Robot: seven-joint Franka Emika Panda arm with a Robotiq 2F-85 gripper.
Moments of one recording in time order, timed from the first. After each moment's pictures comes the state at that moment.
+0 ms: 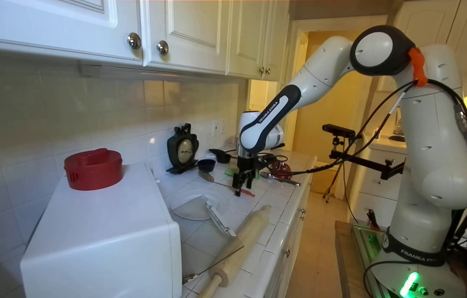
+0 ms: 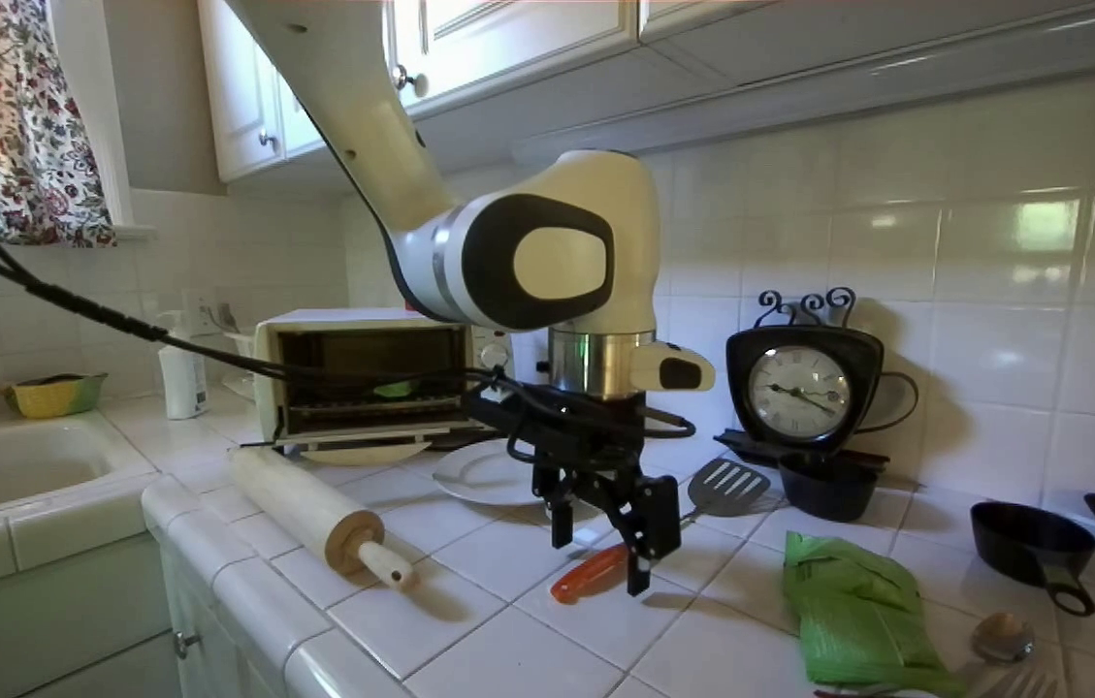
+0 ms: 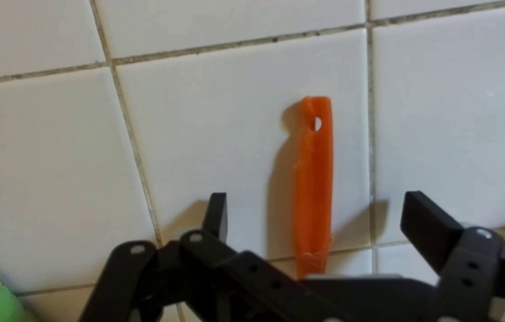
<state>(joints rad) -0.20 0.33 -0.13 -2.19 0.08 2.54 -0.12</state>
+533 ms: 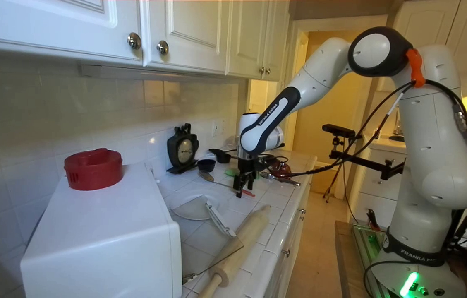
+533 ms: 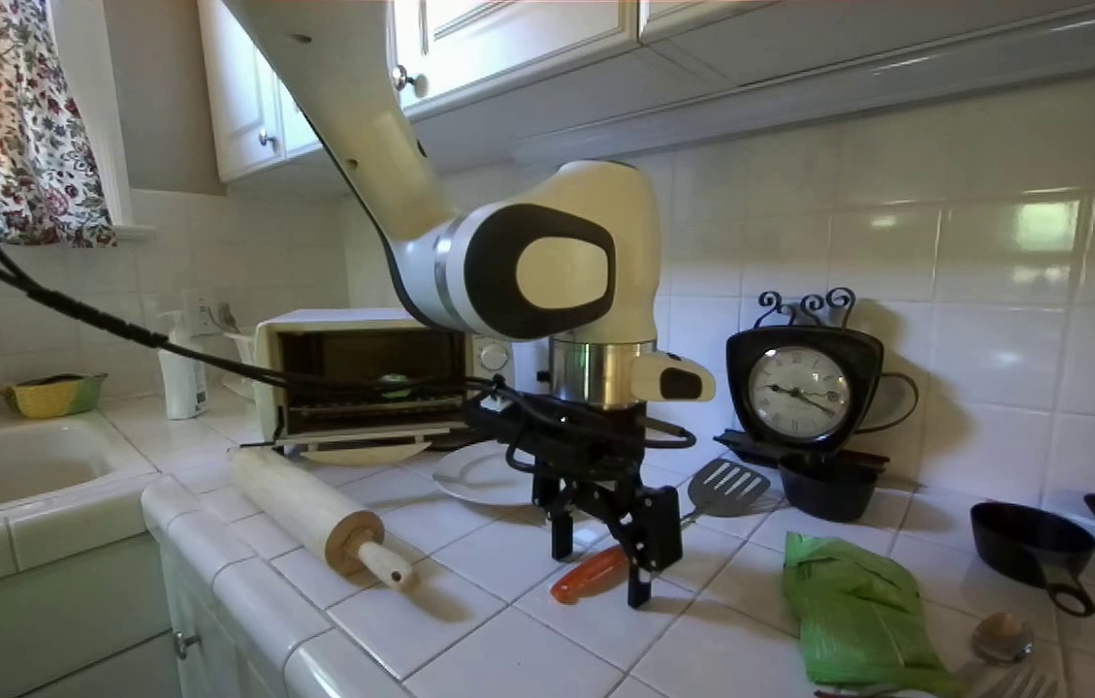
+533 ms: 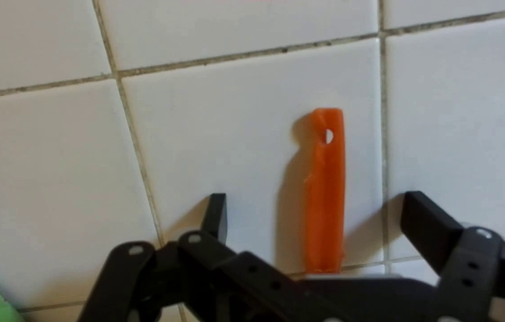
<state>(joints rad) -0.20 0.34 -0.14 -2.19 0.06 2.54 -0.11</state>
